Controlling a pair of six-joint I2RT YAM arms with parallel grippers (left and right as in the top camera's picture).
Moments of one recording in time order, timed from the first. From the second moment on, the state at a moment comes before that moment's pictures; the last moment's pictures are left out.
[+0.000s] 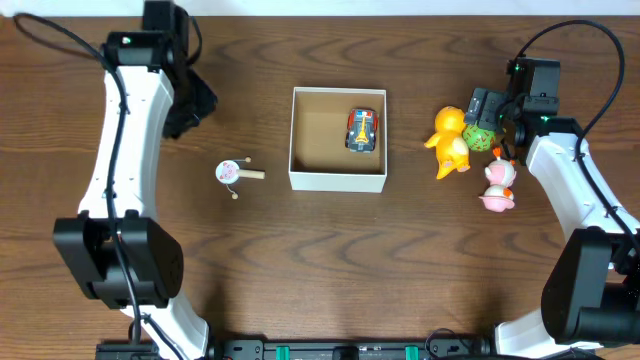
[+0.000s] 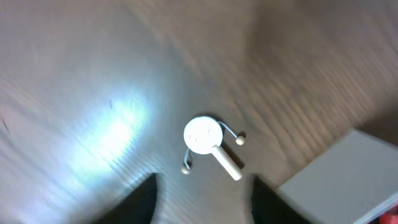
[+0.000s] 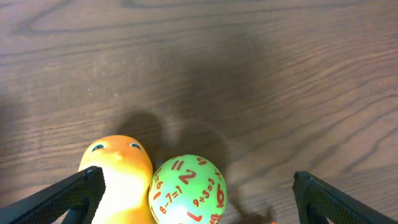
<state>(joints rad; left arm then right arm) -0.02 1.89 1.82 -1.33 -0.10 -0.79 -0.05 1.71 1.19 -0.35 0.10 0.18</state>
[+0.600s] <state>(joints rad) -0.17 1.90 1.43 -0.97 -0.09 -1.17 -0.05 1.71 1.19 -0.35 0.10 0.18</state>
